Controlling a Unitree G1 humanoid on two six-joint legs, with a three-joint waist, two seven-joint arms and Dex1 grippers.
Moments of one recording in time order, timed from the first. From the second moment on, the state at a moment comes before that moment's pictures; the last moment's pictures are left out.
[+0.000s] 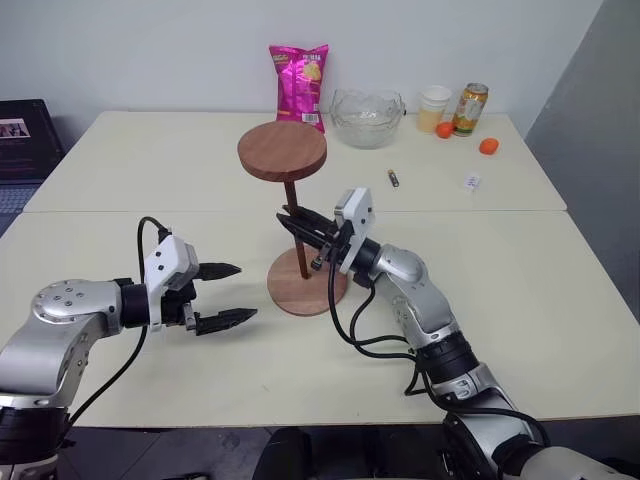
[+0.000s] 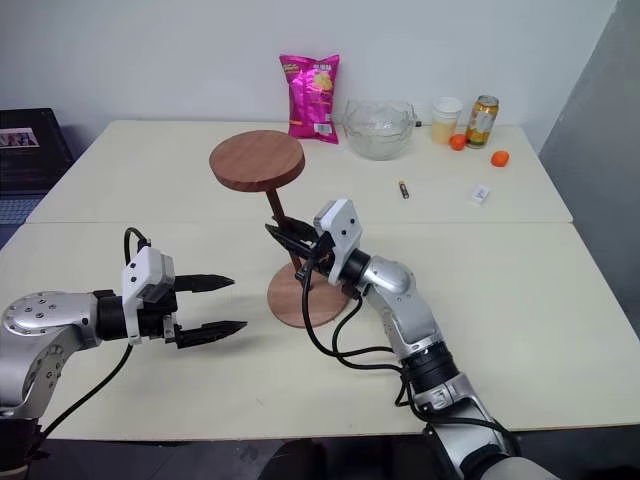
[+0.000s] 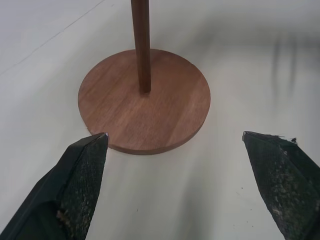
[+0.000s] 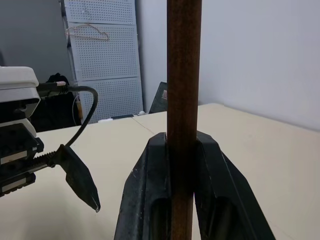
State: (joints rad) left arm -0.12 0.92 0.19 -0.19 -0.48 0.44 -1.17; right arm -0.64 0.05 0.24 0.22 0.25 0.02 0.68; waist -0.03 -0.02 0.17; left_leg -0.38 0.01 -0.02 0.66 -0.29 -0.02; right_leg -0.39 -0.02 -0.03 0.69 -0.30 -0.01
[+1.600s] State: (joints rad) left arm -0.13 0.93 0.18 -0.16 -0.46 0.42 -1.17; right arm -0.61 0.05 0.26 0.25 0.18 -0.07 0.70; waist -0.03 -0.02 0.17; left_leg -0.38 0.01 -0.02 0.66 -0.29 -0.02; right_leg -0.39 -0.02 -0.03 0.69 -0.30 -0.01
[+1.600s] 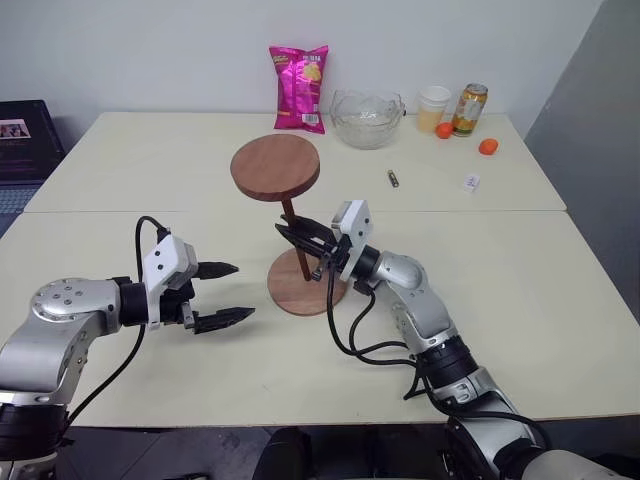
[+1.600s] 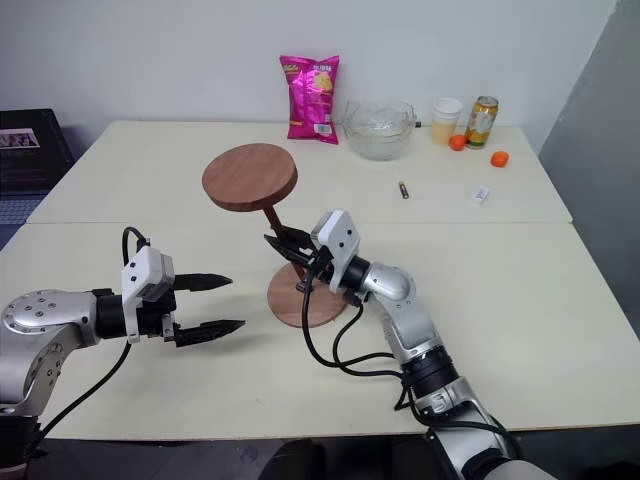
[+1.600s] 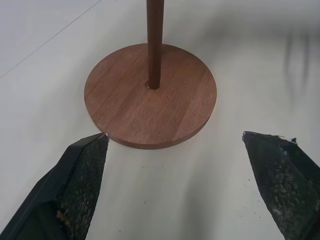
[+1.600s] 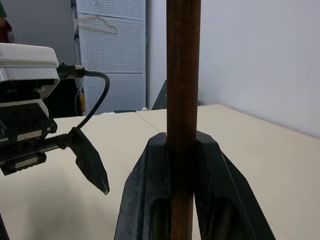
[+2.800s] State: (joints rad) left arm -0.14 0.92 0.16 -0.16 -0.46 0.41 -1.17; right arm -0.64 0.04 0.26 0.25 0.17 0.06 0.67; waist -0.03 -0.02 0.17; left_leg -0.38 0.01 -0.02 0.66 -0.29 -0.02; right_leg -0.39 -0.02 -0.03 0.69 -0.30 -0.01
